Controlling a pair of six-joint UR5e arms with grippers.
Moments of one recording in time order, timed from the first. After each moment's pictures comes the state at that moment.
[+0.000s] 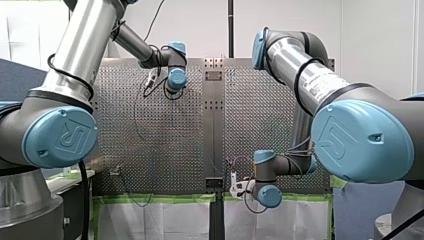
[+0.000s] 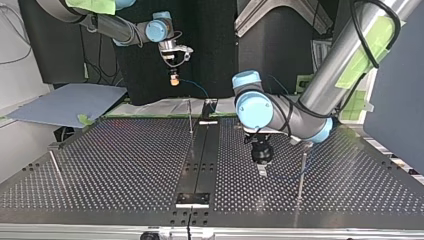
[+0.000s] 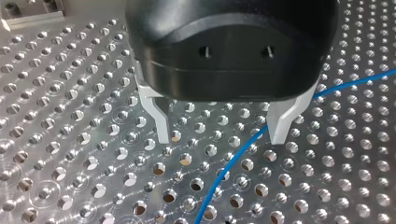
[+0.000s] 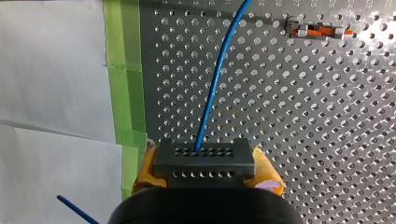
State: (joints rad) left arm -0.36 -1.94 -1.43 -2.91 -2.16 -1.13; right arm 2.11 -0.60 1.90 -1.14 1.61 1.56
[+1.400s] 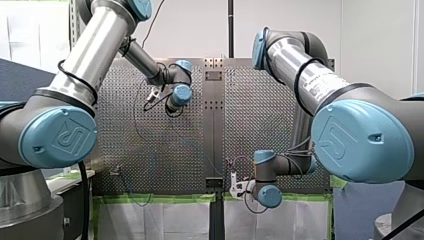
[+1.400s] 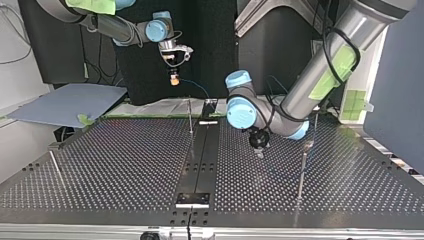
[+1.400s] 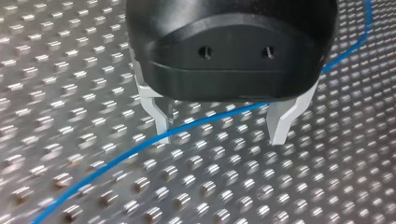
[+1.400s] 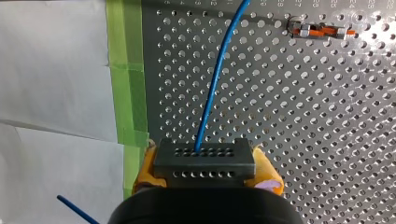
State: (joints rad) left arm -0.38 -2.09 -1.42 -2.97 -2.28 -1.11; right arm 2.11 -0.60 1.90 -1.14 1.61 1.56
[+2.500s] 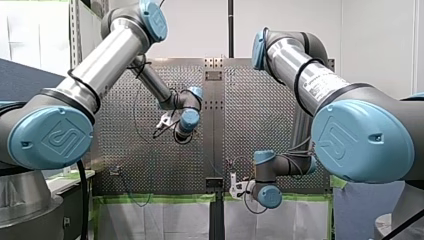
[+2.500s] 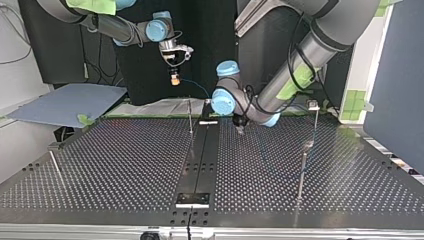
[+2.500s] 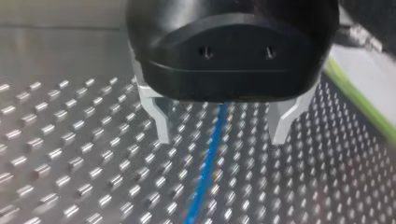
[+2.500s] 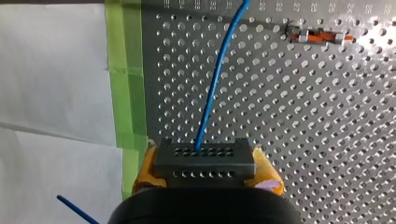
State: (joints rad) left arm -0.45 -2.28 -1.44 -2.99 -2.20 -1.23; right arm 2.12 -0.60 1.90 -1.15 1.60 1.55
